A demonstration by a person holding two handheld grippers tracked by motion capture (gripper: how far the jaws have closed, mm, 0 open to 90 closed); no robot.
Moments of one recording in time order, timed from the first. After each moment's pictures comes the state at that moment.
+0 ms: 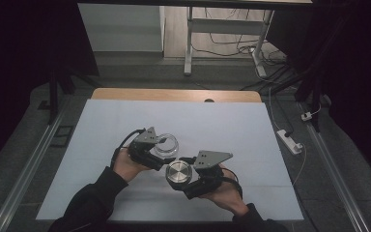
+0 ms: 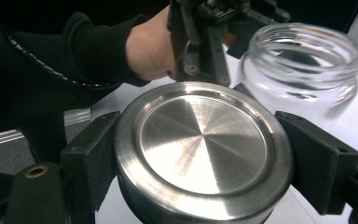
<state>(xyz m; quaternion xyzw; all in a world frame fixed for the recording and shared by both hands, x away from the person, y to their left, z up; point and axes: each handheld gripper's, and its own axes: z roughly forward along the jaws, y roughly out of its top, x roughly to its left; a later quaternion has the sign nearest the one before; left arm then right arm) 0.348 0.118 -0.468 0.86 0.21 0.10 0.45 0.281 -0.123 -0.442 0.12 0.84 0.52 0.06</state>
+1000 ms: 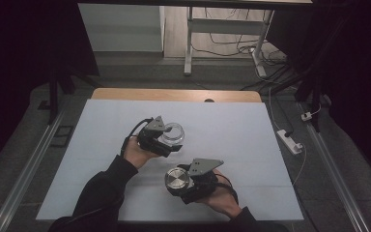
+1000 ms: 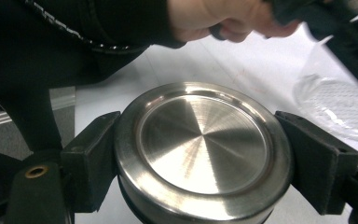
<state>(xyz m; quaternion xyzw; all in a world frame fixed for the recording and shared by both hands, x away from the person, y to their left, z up) 0.392 0.102 -0.473 0.85 0.22 0.12 0.46 0.284 -0.115 -0.484 0.13 0.86 0.49 0.06</state>
